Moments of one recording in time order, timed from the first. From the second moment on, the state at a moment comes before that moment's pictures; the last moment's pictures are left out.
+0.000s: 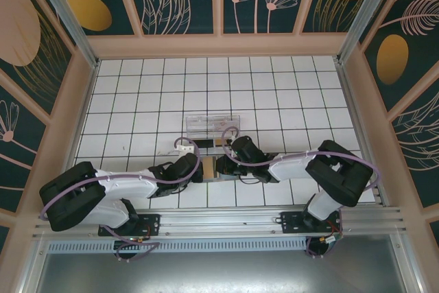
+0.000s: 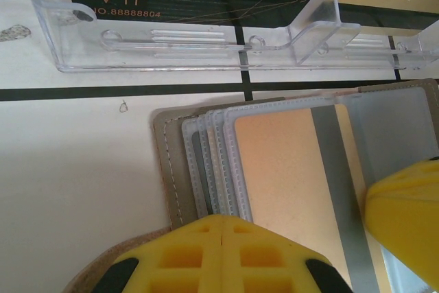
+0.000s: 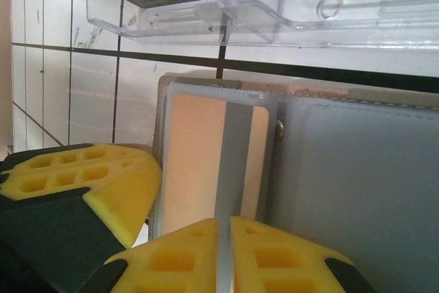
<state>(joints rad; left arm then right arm) -1.00 1.35 0.39 0.09 -0.24 -0.92 0.93 1.57 0.52 0.32 -0.26 0.94</state>
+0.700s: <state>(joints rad) -1.00 1.36 0.39 0.10 -0.24 -0.92 0.93 1.55 0.53 0.25 -0.20 0.94</state>
